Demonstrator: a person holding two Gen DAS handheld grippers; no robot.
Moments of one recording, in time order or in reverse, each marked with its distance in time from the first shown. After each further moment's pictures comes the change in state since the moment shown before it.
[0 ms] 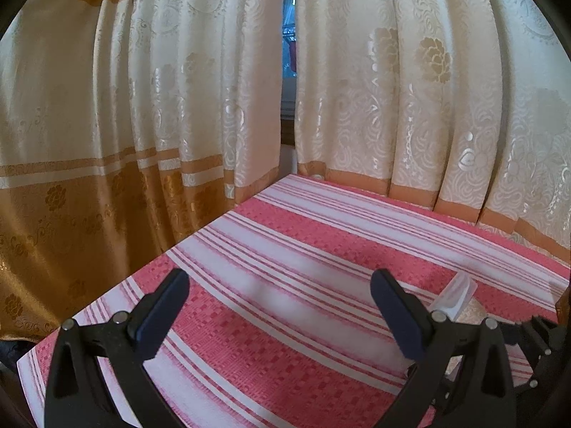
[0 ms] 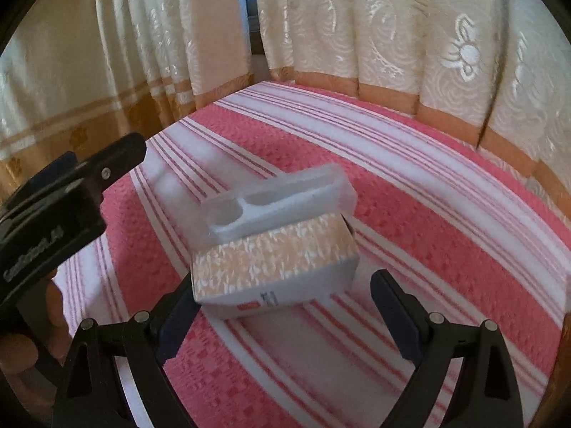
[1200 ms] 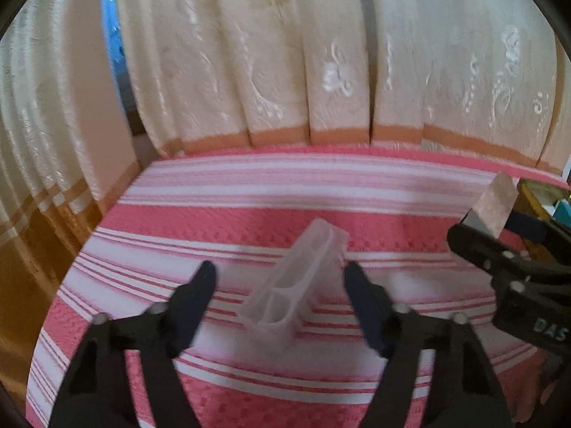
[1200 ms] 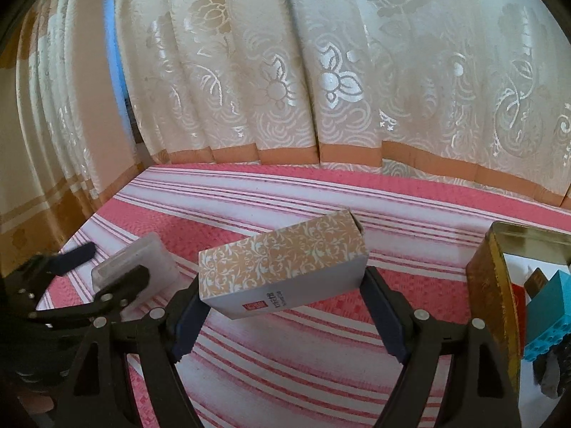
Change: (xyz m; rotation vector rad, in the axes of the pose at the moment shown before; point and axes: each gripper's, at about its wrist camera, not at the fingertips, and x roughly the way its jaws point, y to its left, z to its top) left arm 0.021 -0.111 -0.011 0.362 0.185 -0.315; right arm -0.071 -0.083 -0.032 0.318 -0.252 -0.281
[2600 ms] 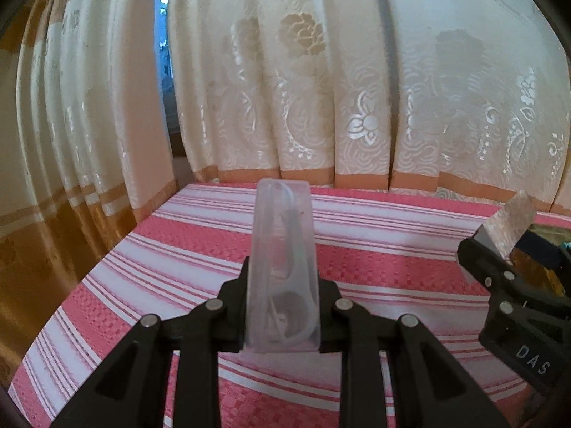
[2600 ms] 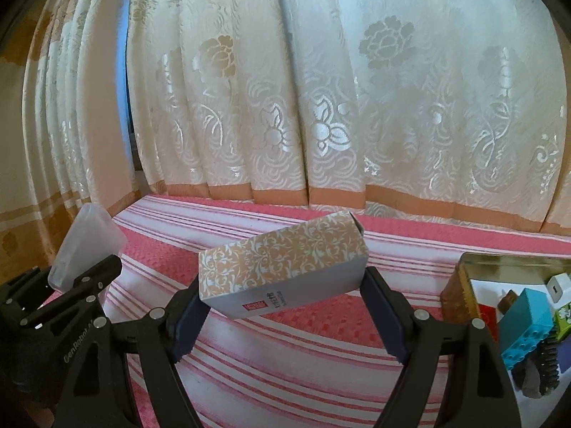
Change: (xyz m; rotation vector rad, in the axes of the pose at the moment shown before) left arm -0.039 -0.001 -0.004 -0.115 -0.190 0.117; right arm -0.033 0.011 -0.001 -0.042 -0.176 -0.075
